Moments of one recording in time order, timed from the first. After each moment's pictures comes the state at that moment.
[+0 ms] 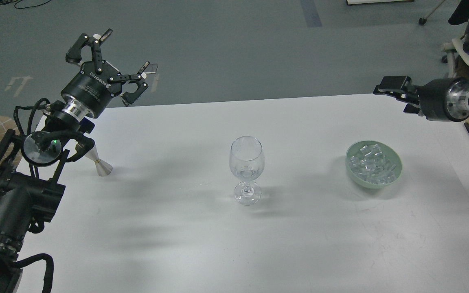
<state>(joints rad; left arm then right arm) -0.61 0.28 -1.37 -0.91 0.10 -0.49 0.23 1.17 -0.90 0.07 1.27 -0.73 0.30 -0.23</state>
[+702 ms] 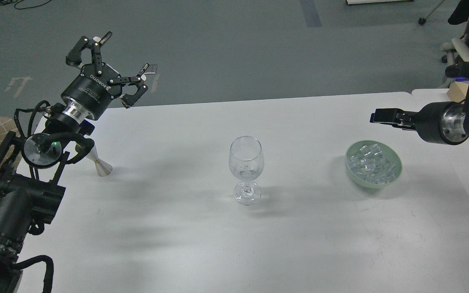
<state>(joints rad) -0.60 0.28 -1.37 -0.91 0.10 -0.49 0.23 1.10 -0.94 0.06 1.41 -1.01 0.23 -0.24</state>
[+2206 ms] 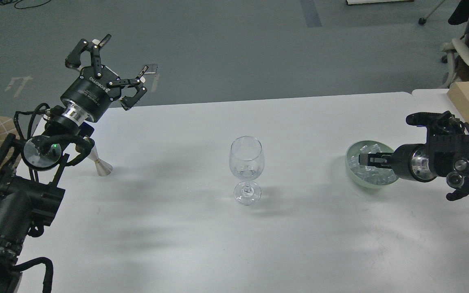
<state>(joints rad) -0.59 0.28 -1.37 -0.91 0.10 -0.49 0.22 0.93 -0.77 0.05 1.29 -1.17 0.22 -0.24</state>
